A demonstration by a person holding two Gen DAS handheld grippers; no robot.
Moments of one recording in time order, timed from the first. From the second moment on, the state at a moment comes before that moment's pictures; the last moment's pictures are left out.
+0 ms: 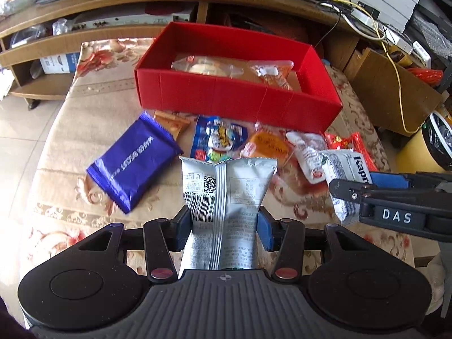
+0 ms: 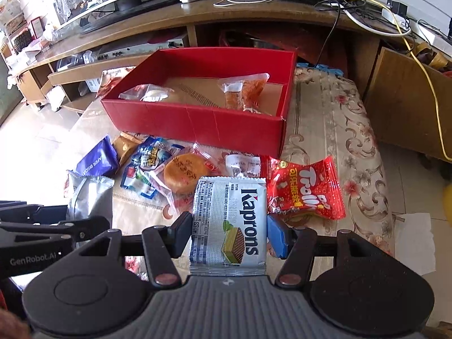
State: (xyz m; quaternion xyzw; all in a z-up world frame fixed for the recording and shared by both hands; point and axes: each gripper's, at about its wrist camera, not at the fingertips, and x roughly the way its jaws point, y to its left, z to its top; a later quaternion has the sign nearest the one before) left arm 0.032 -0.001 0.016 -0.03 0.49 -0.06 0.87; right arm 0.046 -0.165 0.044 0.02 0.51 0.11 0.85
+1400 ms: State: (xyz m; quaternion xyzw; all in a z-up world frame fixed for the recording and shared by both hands) left arm 0.199 -0.024 0.053 -0.03 0.44 -0.06 0.90; right arm 0.203 -0.172 0.050 0.07 0.49 0.09 0.87
